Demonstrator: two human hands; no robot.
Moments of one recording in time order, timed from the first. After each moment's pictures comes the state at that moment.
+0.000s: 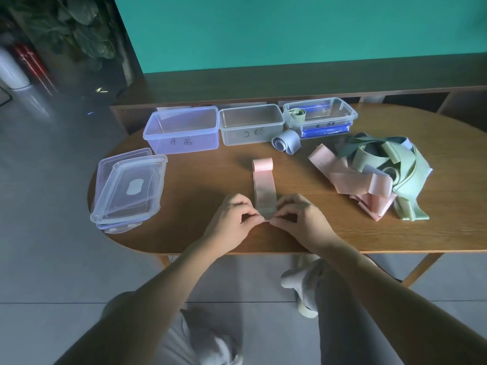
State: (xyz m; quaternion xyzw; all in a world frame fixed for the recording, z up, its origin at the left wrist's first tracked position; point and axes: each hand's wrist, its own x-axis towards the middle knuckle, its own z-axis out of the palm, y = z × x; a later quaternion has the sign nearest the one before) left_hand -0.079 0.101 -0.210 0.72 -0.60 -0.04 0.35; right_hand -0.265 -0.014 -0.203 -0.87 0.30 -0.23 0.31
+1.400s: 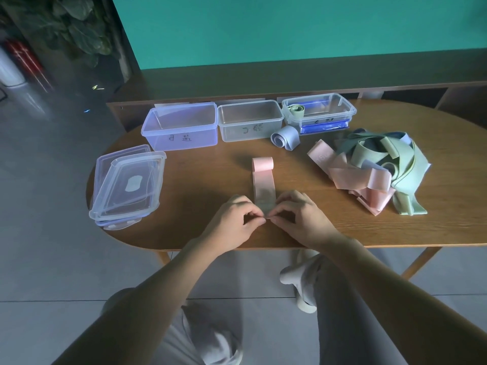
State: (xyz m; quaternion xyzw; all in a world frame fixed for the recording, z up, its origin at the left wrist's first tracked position) left_hand -0.083 0.105 -0.210 0.70 -0.63 -0.06 0.34; right_hand -0.270 -0.014 -0.206 -0.91 0.24 -0.21 0.26
